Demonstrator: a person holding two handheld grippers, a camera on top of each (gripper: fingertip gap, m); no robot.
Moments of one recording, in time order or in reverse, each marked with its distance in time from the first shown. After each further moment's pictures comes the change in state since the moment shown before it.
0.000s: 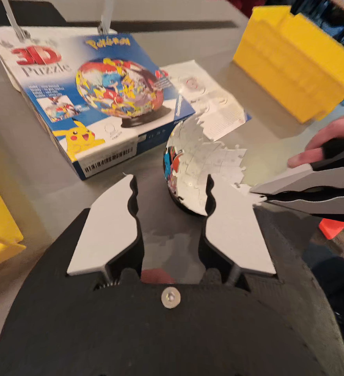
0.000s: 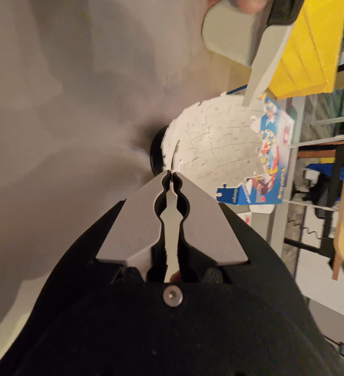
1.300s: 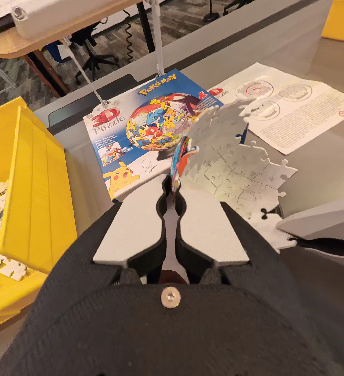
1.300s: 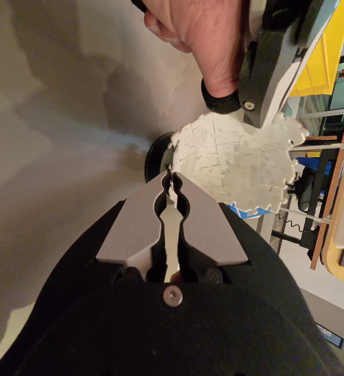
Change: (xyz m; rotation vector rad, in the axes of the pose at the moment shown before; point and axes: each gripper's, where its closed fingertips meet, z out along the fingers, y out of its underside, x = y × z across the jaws) left arm -0.026 -0.019 0.037 0.118 -0.415 0.324; right arm 0.018 -0.004 0.041 -0.070 0.041 -0.037
